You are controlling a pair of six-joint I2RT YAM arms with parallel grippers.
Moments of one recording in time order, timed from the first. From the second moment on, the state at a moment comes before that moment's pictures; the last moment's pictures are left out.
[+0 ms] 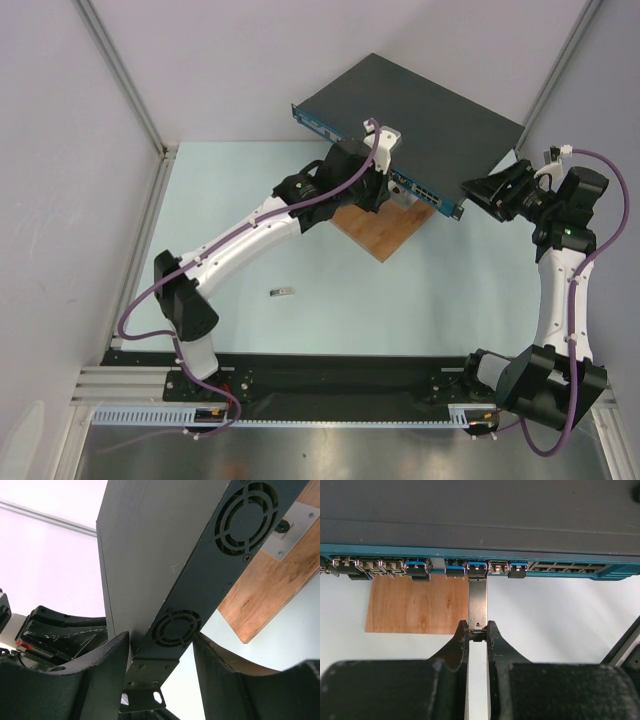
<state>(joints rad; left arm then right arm) -0.88 1.80 1.86 -0.53 -0.06 -0.19 -0.36 1.15 1.09 -0.30 -0.94 0.73</state>
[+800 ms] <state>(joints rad) -0.86 1.78 1.82 -0.50 0.00 -0.18 -0.36 1.15 1.09 -0.31 -0.94 0.74</state>
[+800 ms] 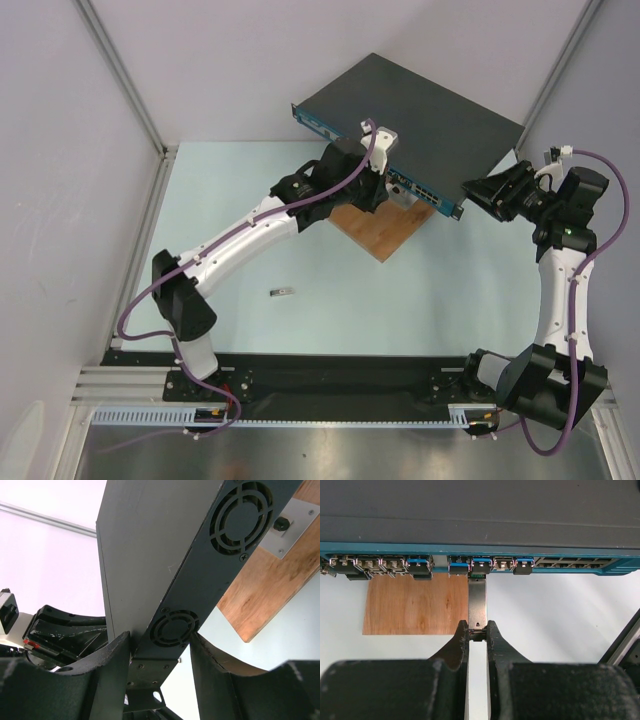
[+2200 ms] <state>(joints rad) -0.88 1.77 1.82 -0.48 -0.07 -0.13 -0.36 1.16 1.09 -0.30 -0.95 0.74</state>
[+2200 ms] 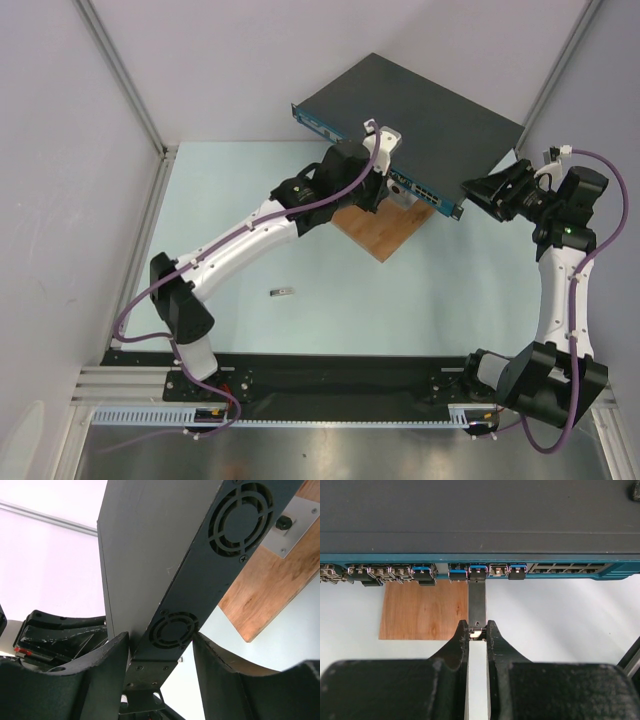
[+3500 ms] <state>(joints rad) -0.90 1.82 1.91 -0.59 -0.11 -0.15 -0.36 1.17 1.09 -0.29 -0.95 0.76</state>
